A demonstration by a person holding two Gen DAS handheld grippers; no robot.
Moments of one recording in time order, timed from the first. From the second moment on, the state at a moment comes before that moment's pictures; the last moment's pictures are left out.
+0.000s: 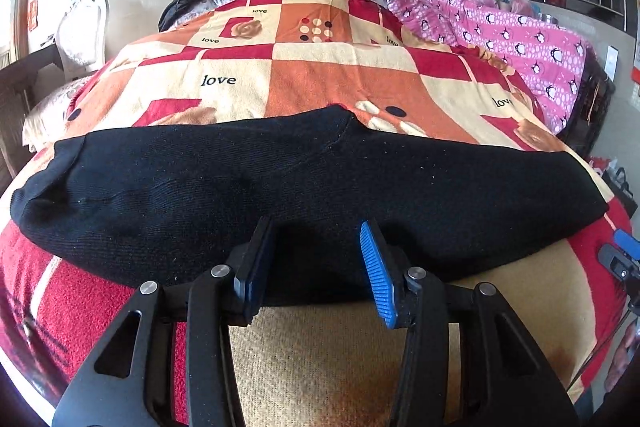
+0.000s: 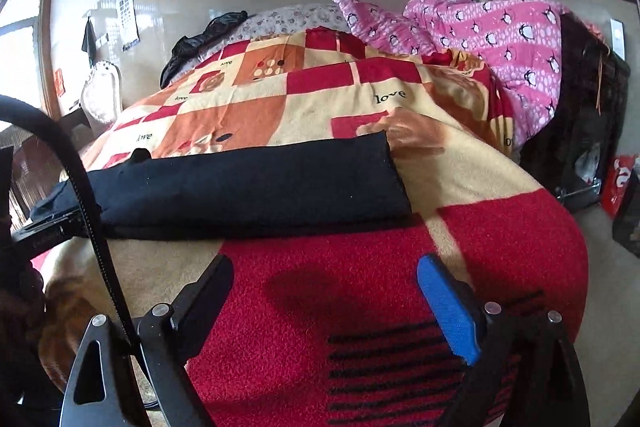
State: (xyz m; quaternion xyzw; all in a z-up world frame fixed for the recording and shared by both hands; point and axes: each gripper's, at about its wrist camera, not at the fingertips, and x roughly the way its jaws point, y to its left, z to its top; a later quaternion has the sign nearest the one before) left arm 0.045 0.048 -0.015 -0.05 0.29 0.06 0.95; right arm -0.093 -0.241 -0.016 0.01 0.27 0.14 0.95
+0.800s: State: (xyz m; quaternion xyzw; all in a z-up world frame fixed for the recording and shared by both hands) left arm 0.045 0.047 -0.015 -0.05 0.29 0.06 0.95; right arm -0.024 -0.321 -0.016 0.53 0.41 0.13 0.73
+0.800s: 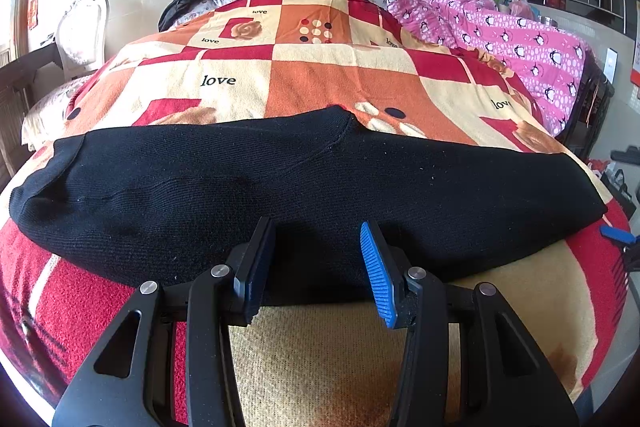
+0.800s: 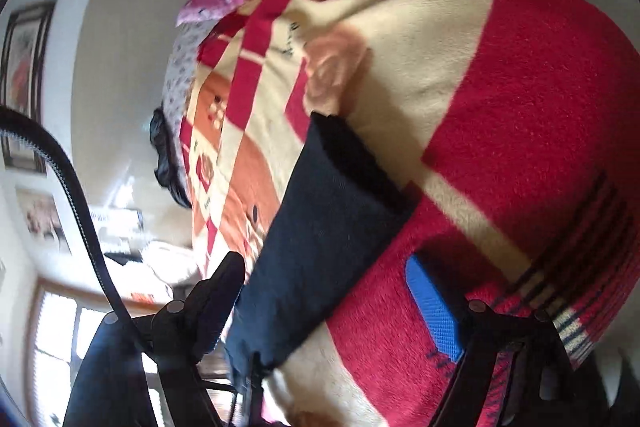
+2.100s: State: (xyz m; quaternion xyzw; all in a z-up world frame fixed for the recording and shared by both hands) left arm 0.143 -0.050 0.094 -0.05 0.40 -0.22 0.89; right arm -0.039 -0.262 -0.009 0.20 0.28 0.10 0.94
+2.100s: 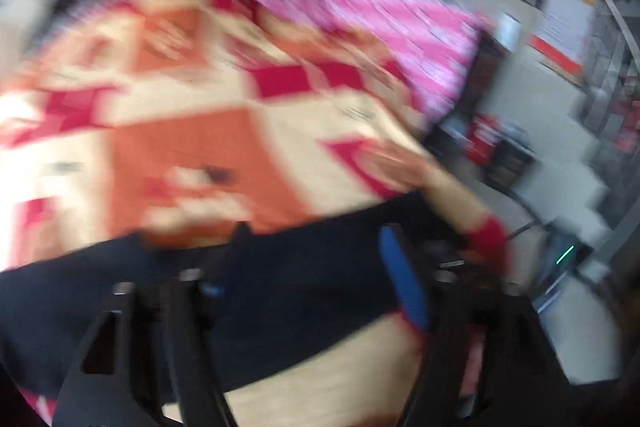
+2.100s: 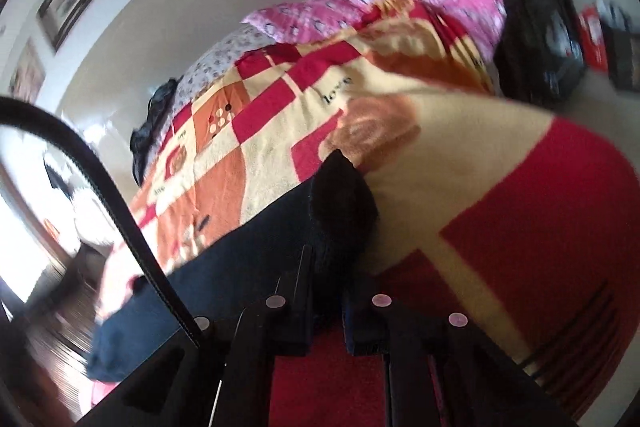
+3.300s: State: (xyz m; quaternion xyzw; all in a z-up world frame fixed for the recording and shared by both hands) left arm 0.220 -0.042 0.073 -0.05 0.52 -0.24 0.82; right arm -0.109 -0.105 0.025 -0.23 0.10 0.15 0.96
